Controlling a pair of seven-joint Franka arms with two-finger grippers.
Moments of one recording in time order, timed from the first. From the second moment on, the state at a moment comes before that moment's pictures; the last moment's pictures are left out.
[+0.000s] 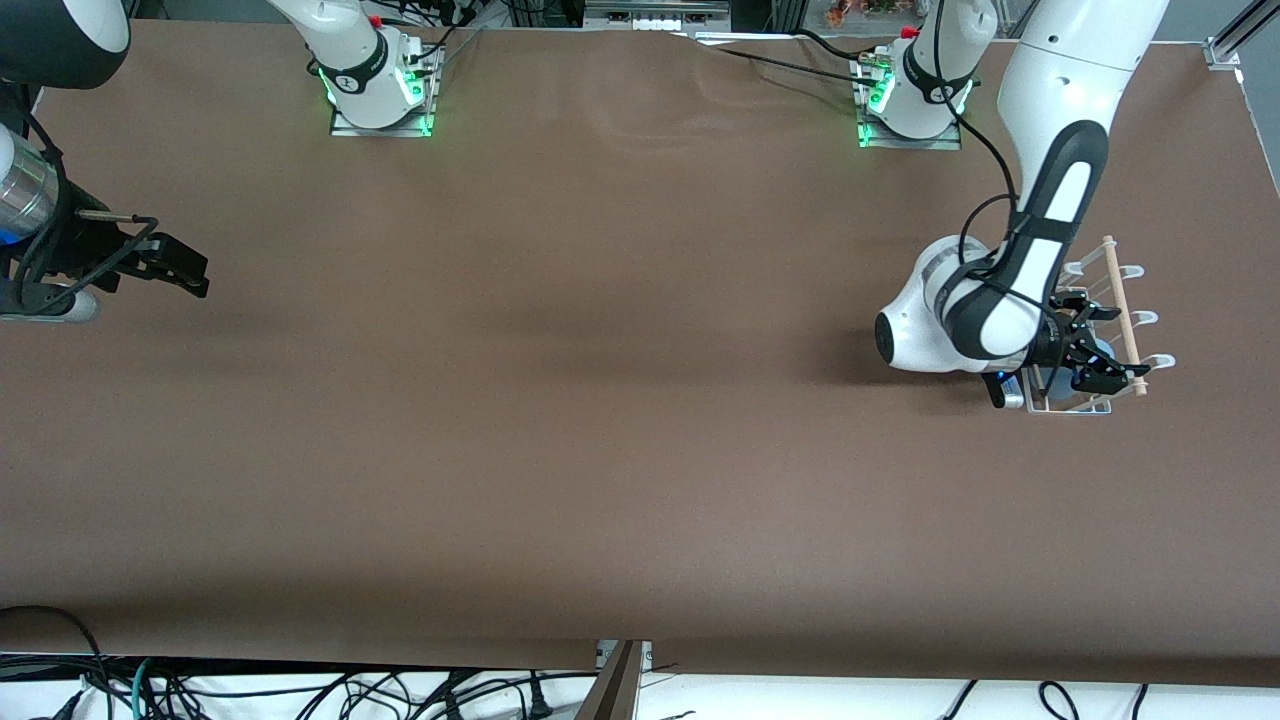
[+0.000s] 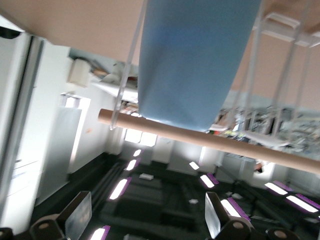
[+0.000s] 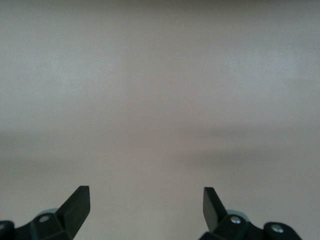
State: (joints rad) left arm -0.13 0.54 -0.11 -1.90 1.26 1.42 0.39; right arm -0.05 0.11 0.12 -1.54 -0.07 1.64 0.10
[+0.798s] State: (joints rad) left arm -0.11 0.45 -0.10 -1.32 0.34 1.24 0.22; right arm -0.05 0.11 0.12 -1.54 -0.07 1.64 0.10
